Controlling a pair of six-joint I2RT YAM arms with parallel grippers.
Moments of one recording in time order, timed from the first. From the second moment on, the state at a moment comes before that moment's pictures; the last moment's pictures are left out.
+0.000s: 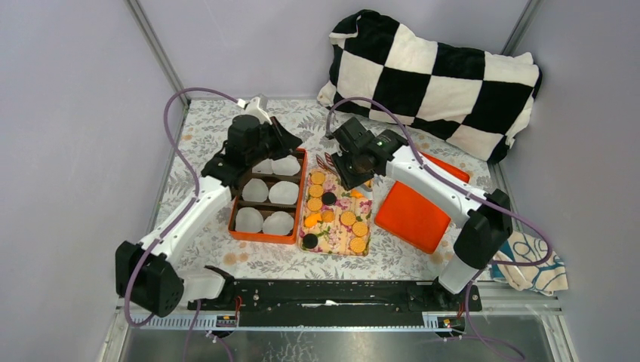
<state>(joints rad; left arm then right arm) -0.40 1.30 1.07 -0.15 0.17 -0.70 0.76 1.69 1.58 -0.98 0.06 0.19</state>
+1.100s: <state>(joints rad) -0.40 1.21 0.97 -0.20 0.20 -0.71 0.97 1.45 1.18 -1.03 0.12 0.34</state>
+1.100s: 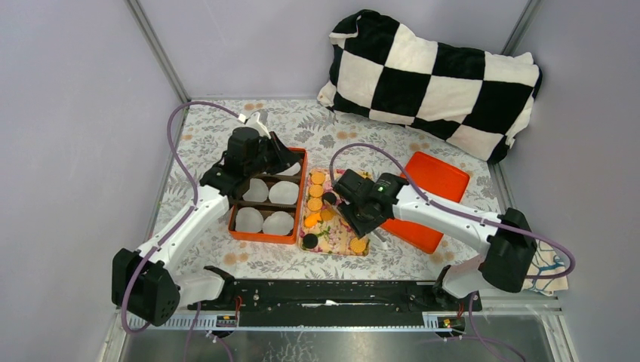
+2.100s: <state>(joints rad) -0.22 1.10 0.95 -0.29 0.09 -0.77 0.97 1.63 1.54 -1.00 0.25 0.30</state>
